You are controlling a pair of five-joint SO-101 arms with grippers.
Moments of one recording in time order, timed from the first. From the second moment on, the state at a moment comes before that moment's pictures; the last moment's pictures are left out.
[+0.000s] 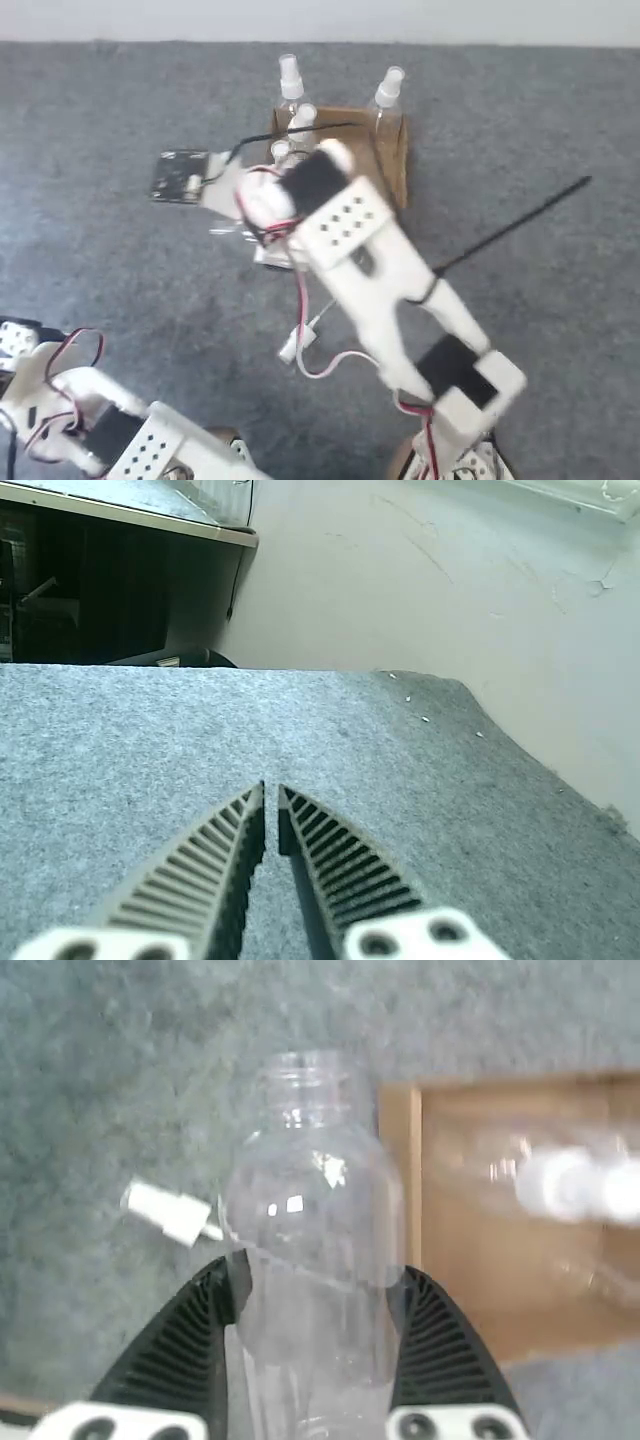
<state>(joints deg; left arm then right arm) -64.4 -103.5 97.2 29.8 20.9 -44.5 6.7 -27.3 100.6 39.6</state>
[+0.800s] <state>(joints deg) -64.4 -103.5 97.2 29.8 20.9 -22.6 -25.6 17.5 93.3 39.6</state>
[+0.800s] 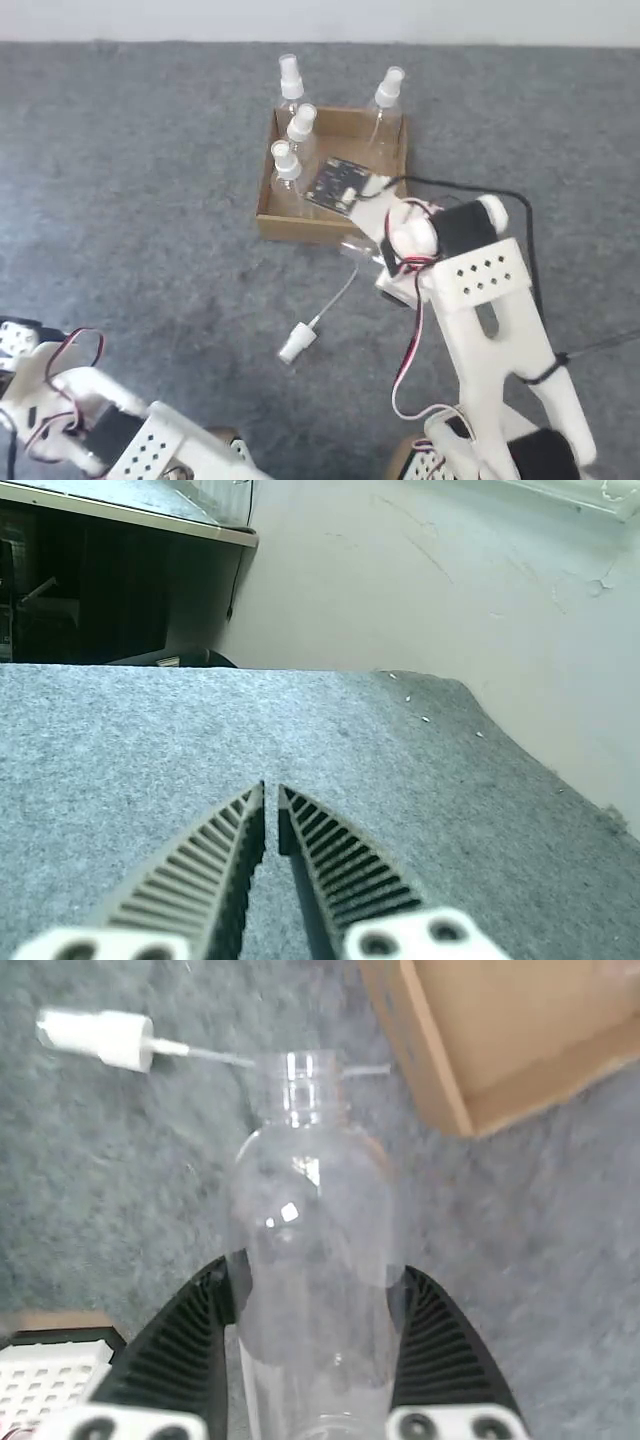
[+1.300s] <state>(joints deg) -64.4 -103.5 97.2 29.8 20.9 -10.6 -26.1 44.0 71.3 31.3</state>
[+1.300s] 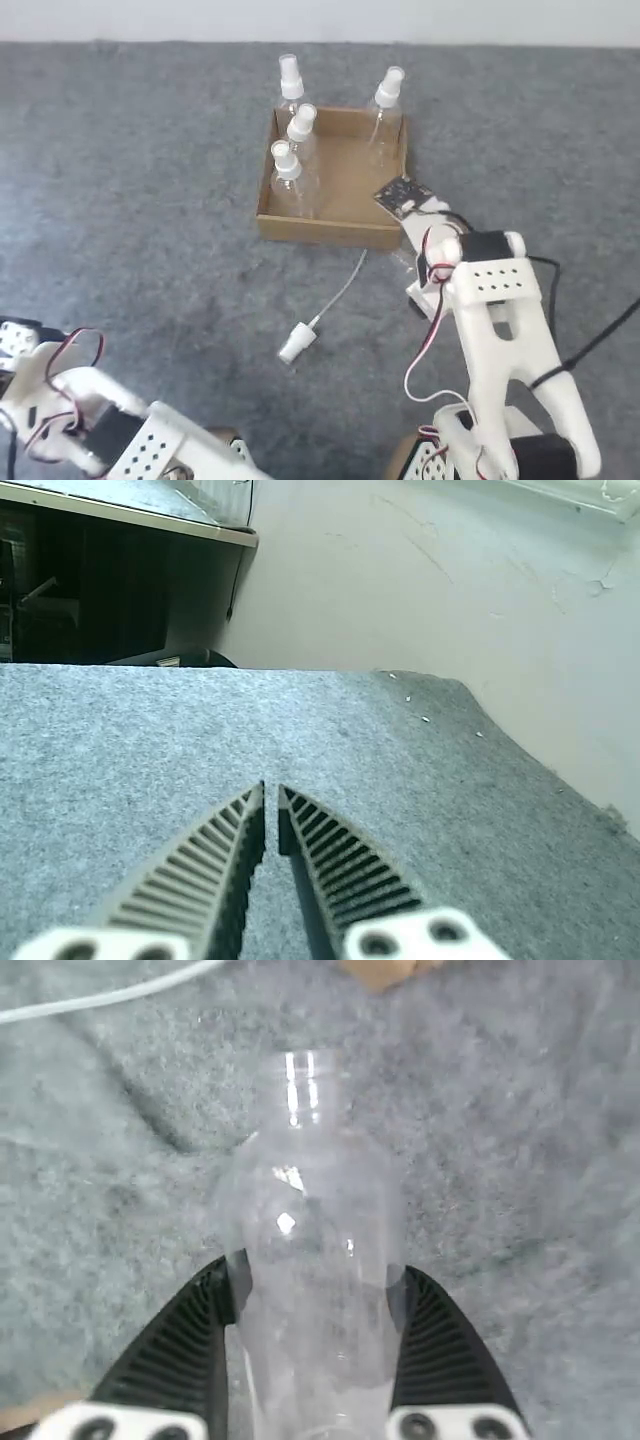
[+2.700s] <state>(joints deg) -64.4 -103.5 97.2 29.8 20.9 -14.6 -4.8 31.0 71.6 42.9</state>
